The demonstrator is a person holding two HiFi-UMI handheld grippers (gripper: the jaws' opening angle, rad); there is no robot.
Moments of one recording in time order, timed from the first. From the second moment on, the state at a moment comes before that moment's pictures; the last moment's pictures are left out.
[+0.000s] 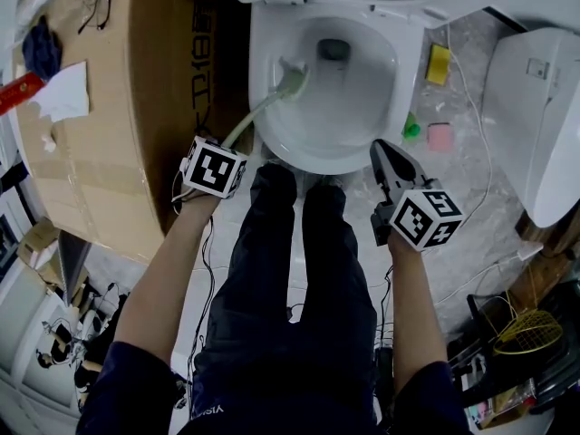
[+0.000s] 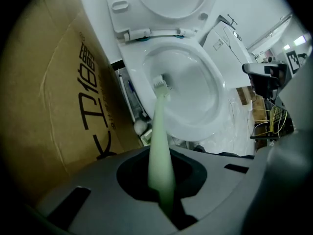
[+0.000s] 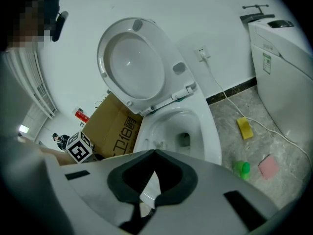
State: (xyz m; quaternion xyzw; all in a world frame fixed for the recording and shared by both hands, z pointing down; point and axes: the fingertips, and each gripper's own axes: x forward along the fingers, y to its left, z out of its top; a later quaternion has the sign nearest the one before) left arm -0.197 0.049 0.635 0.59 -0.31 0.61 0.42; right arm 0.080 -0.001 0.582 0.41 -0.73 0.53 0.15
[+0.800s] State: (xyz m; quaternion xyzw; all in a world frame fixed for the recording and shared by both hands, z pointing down) left arm -0.171 -0.032 0.640 0.62 -0.33 0.57 0.42; right arm 0.098 -0.019 0.588 0.43 -0.71 0.54 0.14
